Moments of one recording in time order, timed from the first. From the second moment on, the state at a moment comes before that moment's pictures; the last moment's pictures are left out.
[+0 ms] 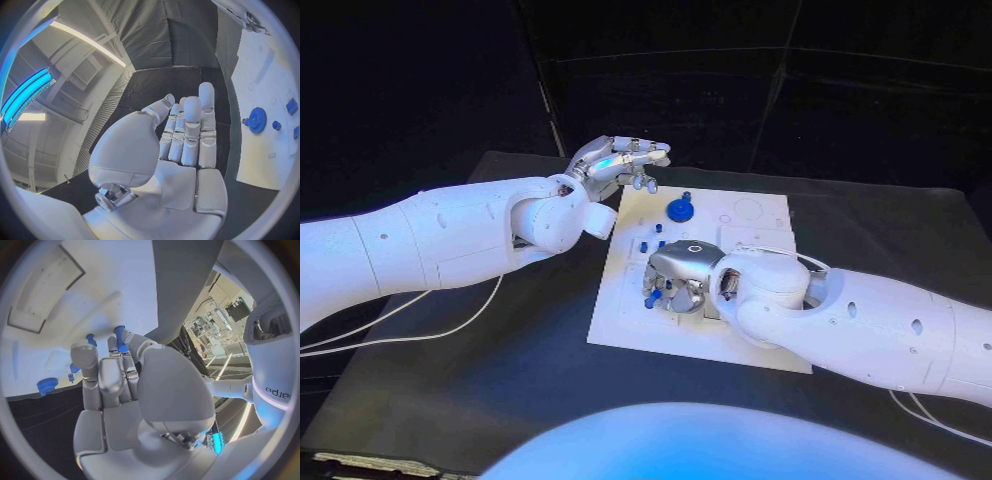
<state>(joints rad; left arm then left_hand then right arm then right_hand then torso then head) 1.20 -0.79 -0.10 1.41 0.07 -0.14 0.42 1.30 -0.01 0.35 -0.10 0.05 0.98 0.19 0.17 0.07 1.08 0.11 0.26 0.09 1.17 0.03 1.11 0.47 0.17 1.17 0.13 0.51 0.83 1.07 -0.53 -0.08 1.61 -1.67 -0.07 -0.20 1.45 -0.11 0.48 -0.02 0.07 1.07 0.16 0.08 0.07 1.21 0.08 0.18 0.09 1.46 -0.02 1.26 0.93 0.16 1.30 0.08 1.14 0.81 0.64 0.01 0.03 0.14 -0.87</state>
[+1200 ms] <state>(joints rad) 1.20 -0.79 -0.10 1.40 0.07 -0.13 0.41 1.30 -0.01 0.35 -0.10 0.05 0.98 0.19 0.17 0.07 1.07 0.11 0.27 0.09 1.17 0.03 1.11 0.47 0.17 1.17 0.13 0.51 0.83 1.07 -0.58 -0.13 1.65 -1.66 -0.24 -0.19 1.38 -0.15 0.38 -0.01 0.09 0.91 0.18 0.06 0.07 0.99 0.12 0.15 0.07 1.41 0.03 1.19 0.79 0.16 1.19 0.13 1.03 0.63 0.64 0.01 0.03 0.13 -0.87</state>
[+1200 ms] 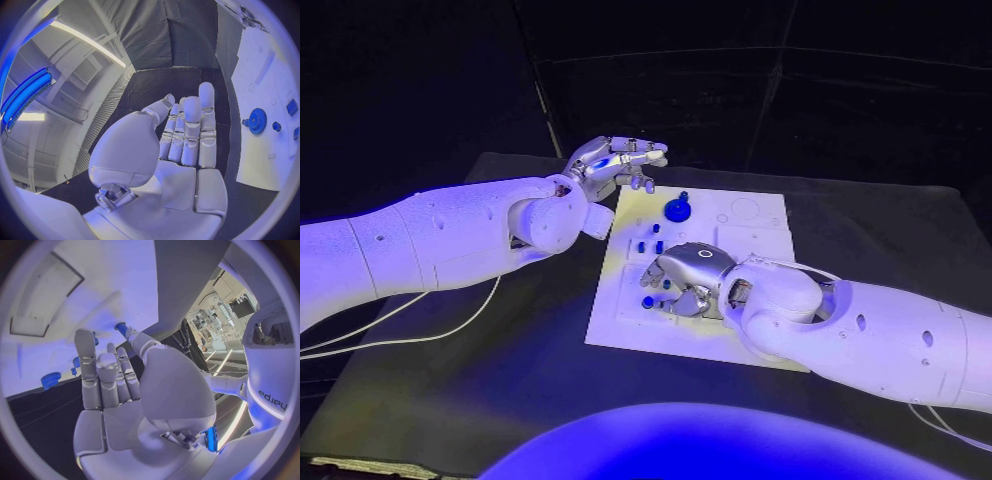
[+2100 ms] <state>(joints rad) 1.20 -0.80 -0.10 1.41 0.07 -0.13 0.41 1.30 -0.01 0.35 -0.10 0.05 0.98 0.19 0.17 0.07 1.07 0.11 0.27 0.09 1.17 0.03 1.11 0.46 0.17 1.17 0.13 0.51 0.83 1.16 -1.04 -0.09 1.92 -1.33 -0.37 -0.22 1.31 -0.13 0.18 0.10 0.17 1.00 0.13 0.15 0.08 1.24 0.03 0.68 0.46 1.47 -0.04 1.37 1.09 0.12 1.36 0.06 1.25 0.97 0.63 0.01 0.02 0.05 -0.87</state>
